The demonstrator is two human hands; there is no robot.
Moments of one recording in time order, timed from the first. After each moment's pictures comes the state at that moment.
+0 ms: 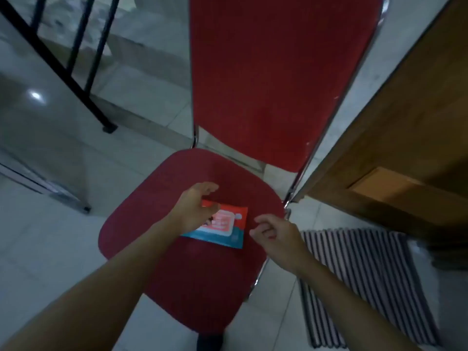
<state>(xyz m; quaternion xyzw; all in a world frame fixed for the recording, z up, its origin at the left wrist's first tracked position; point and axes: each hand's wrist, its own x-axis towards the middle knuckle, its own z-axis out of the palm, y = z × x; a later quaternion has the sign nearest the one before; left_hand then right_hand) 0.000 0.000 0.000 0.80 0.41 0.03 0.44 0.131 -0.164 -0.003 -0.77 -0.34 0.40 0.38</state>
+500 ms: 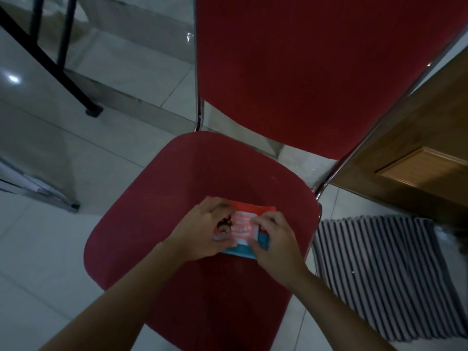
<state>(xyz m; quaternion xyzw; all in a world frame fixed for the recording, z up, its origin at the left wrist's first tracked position) -0.034 0.034 -0.098 0.94 0.18 -0.01 0.29 0.091 -0.113 -0.092 -0.80 -0.42 0.27 0.33</state>
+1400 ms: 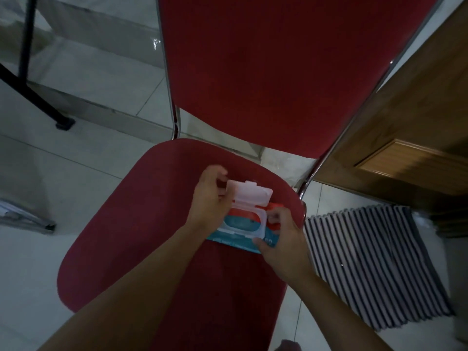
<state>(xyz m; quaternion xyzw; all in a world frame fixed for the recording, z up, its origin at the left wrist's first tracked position) 0.048 0.034 -0.094 0.78 0.37 0.21 0.46 0.115 -0.129 -0.102 -0.84 -0.32 0.23 0.38</state>
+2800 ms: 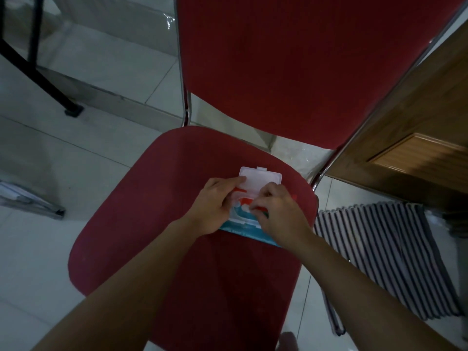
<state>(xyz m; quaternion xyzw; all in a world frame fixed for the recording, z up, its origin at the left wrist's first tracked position) 0.015 0.041 -0.107 0.88 0.26 0.03 0.39 0.127 -0.080 -0.094 -0.82 -0.51 0.17 0.21</state>
